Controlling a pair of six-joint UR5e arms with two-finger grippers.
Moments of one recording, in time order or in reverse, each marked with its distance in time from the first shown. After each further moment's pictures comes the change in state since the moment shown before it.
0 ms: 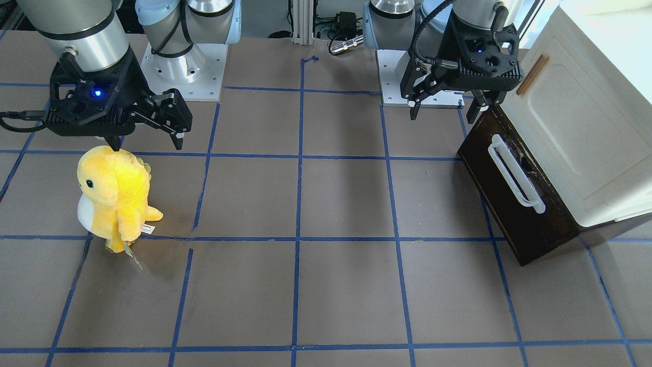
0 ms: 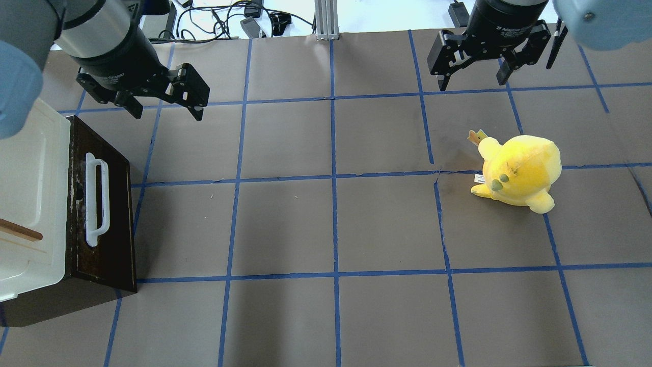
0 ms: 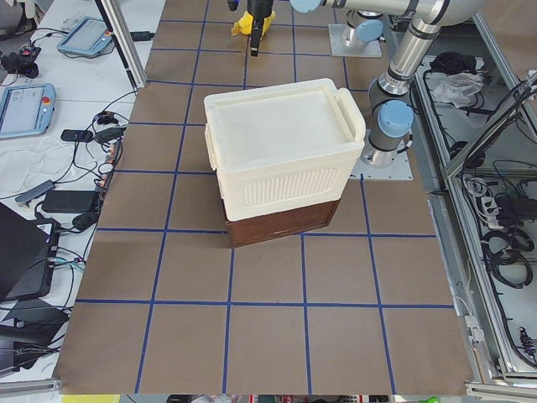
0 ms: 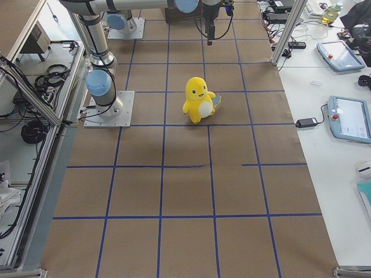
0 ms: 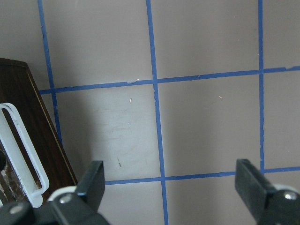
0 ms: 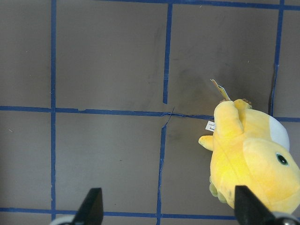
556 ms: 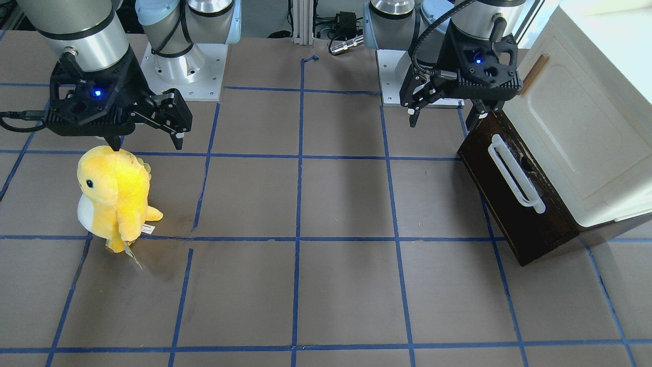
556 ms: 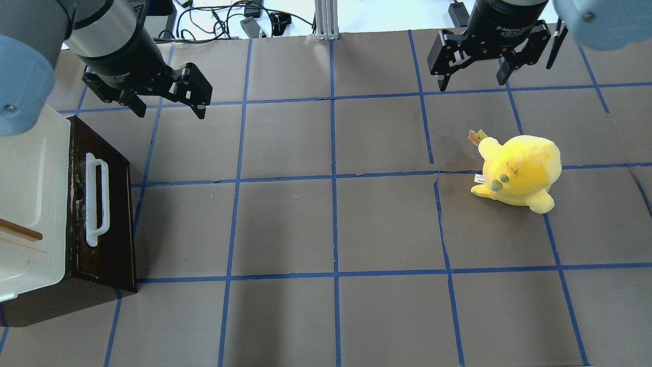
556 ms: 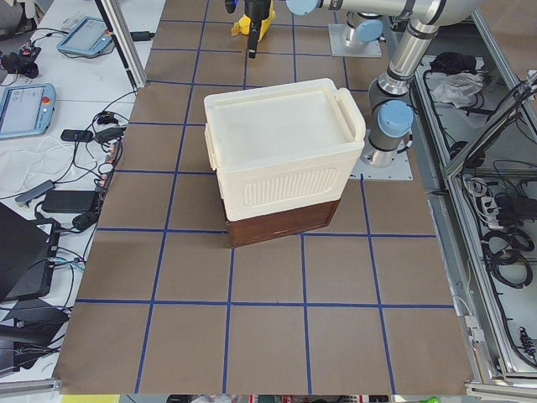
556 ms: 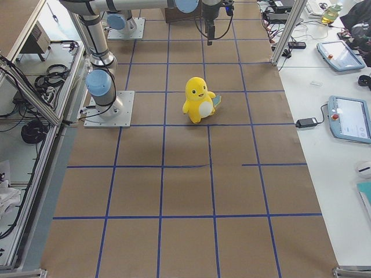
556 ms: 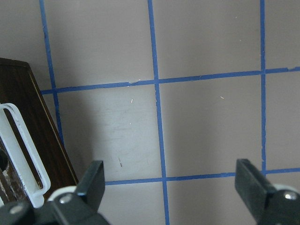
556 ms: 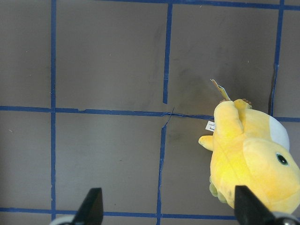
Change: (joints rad) left arm -0.005 -0.024 -0.004 0.024 0.003 -0.010; right arm 0.000 0.000 0.000 0.000 0.000 0.000
